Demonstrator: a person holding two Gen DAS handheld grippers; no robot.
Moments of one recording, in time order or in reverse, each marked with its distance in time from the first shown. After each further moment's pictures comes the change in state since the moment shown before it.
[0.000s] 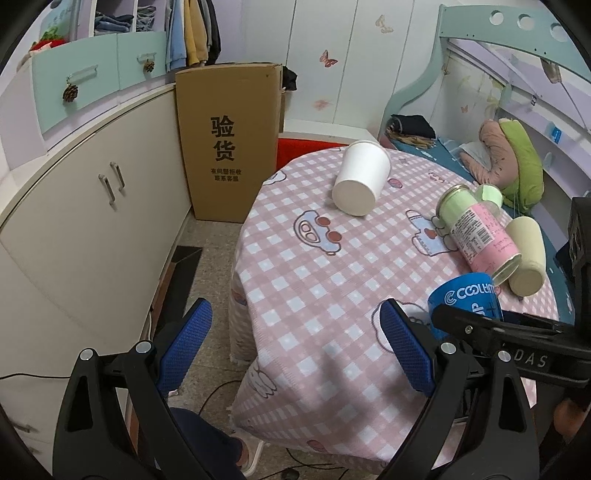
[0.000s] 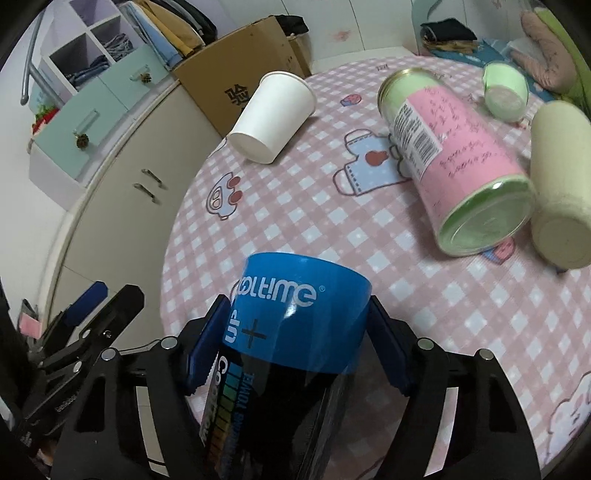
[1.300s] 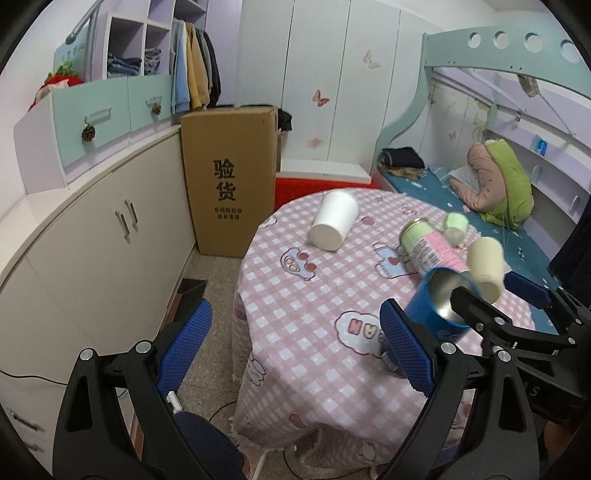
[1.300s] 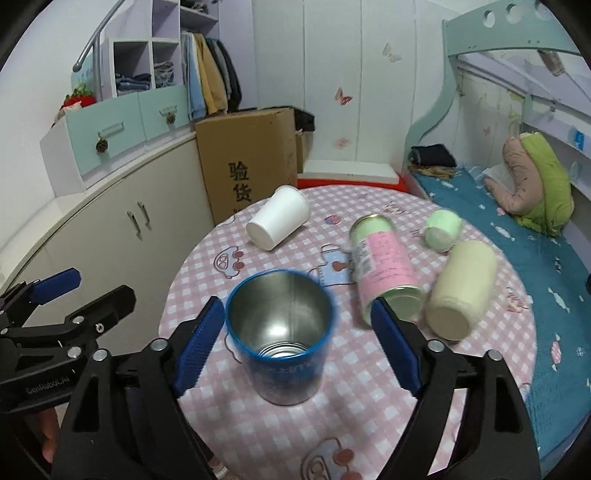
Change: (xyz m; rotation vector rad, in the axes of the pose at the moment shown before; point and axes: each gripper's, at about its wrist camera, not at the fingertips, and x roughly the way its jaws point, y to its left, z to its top) left arm -0.087 -0.026 -0.008 0.026 -0.157 0.012; right arm -0.092 0.042 -0.037 -0.247 -0.391 -0.217
